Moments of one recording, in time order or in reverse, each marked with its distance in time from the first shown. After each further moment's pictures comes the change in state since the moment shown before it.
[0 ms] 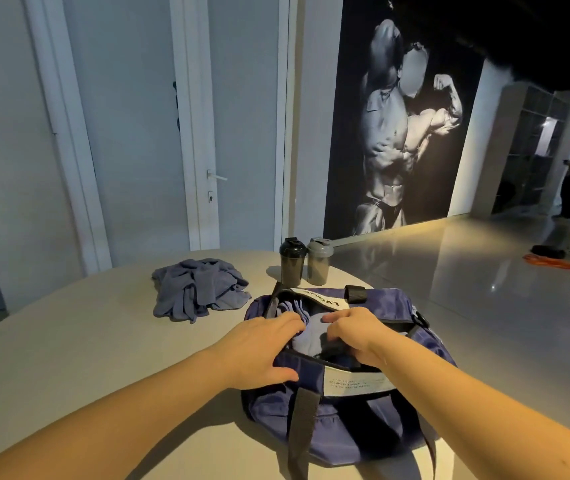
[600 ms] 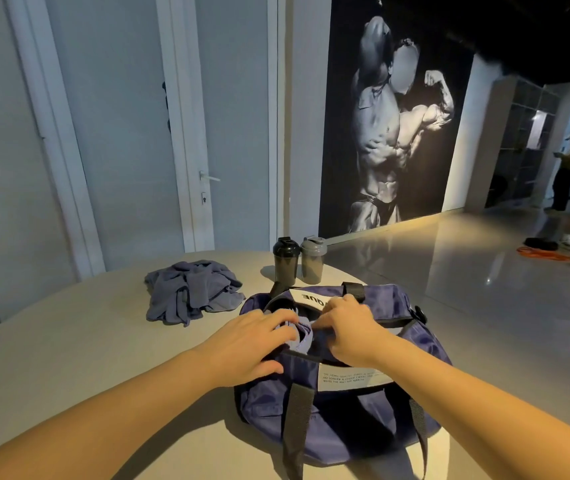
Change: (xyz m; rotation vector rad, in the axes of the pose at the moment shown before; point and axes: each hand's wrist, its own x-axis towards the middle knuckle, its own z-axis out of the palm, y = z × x) left_hand -0.003 -0.003 -0.008 0.126 0.044 0.146; right_hand -0.016 -0.002 -0.014 -1.103 0.009 -0.599
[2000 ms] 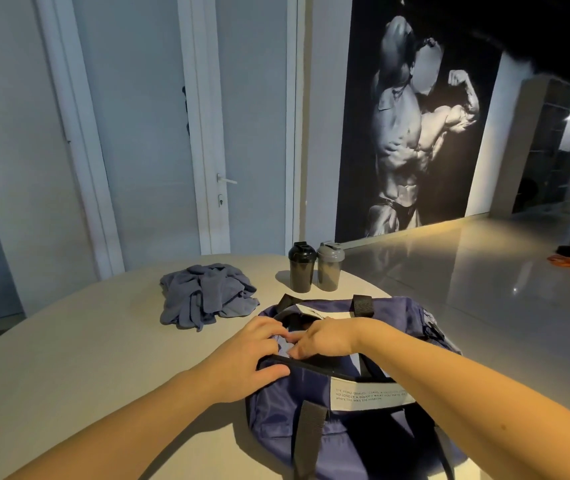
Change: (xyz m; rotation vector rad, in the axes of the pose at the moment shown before) left_hand -0.012 -0.034 0.047 -0.381 0.142 -0.182; right_hand 0.075 -0.020 0.006 0.375 -0.557 -0.049
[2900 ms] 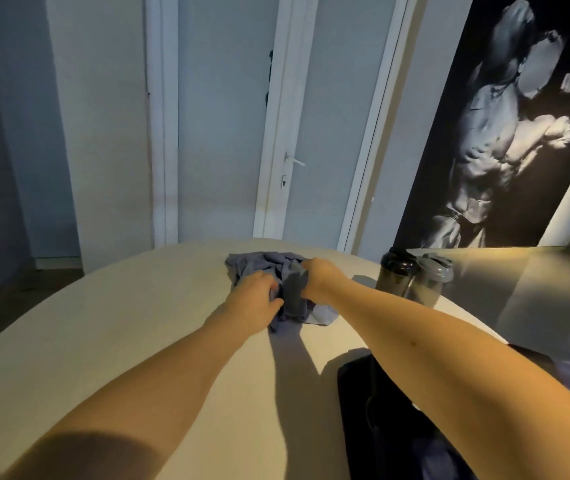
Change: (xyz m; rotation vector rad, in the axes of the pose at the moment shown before) left_hand 0.001 -0.230 -0.027 0.066 0.284 -0.662; right_hand 0.253 -0.141 -0.037 -0.360 0.403 0.118
